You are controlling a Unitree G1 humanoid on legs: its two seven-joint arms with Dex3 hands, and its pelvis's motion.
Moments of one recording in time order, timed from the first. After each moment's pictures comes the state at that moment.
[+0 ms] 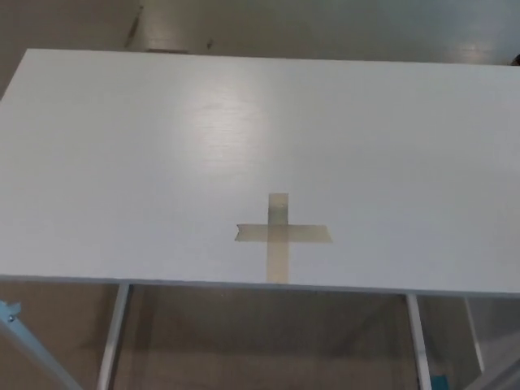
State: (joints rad) left_arm -0.15 0.47 0.11 1.23 0.17 -0.10 -0.07; right_arm -0.13 -0.25 -0.24 1.25 -0.02 -0.19 -0.06
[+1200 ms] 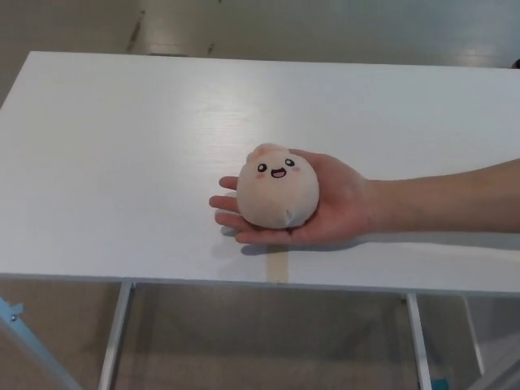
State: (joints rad) left_arm -0.15 0.47 0.11 1.26 0.14 -0.13 -0.07; right_arm -0.13 -0.25 -0.24 1.28 -0.02 -0.23 -0.07
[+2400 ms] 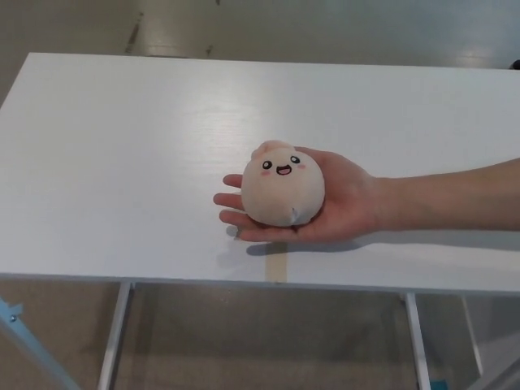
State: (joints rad) left_arm 0.31 0.54 0.36 0.53 -0.04 -0.19 -0.26; right_arm -0.13 -0.23 -0.24 1.29 -0.02 -0.23 -0.07
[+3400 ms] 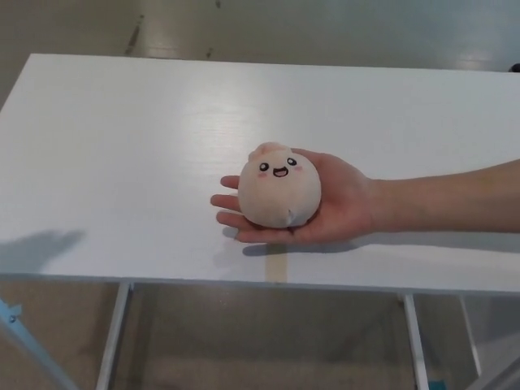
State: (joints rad) left_arm 0.08 0.86 0.64 -0.27 -0.46 -0.11 -0.50; right_arm -0.13 -0.23 -0.24 1.29 -0.03 -0.23 -0.07
